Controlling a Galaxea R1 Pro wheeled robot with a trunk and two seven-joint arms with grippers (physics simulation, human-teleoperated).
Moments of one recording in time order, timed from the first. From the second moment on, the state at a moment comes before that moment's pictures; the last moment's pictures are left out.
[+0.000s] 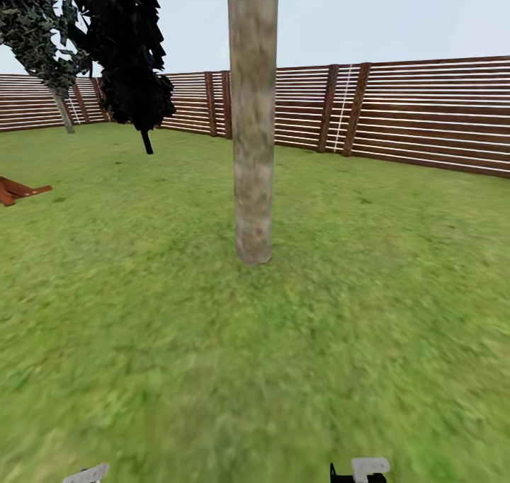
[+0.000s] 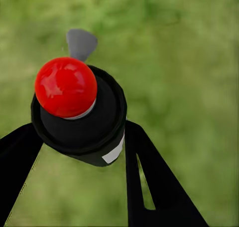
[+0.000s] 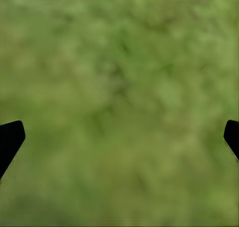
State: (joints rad) left arm -0.35 0.23 -0.04 -0.07 0.39 -0.44 -0.12; right arm -0.40 0.03 -0.25 -0.04 0.36 -0.49 -0.21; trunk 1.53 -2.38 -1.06
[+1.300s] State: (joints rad) left arm -0.77 0.27 -0.06 -0.25 -0.65 -0.15 -0.99; right arm -0.71 0.09 0.13 -0.48 0.62 -0.07 0.65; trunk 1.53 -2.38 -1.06
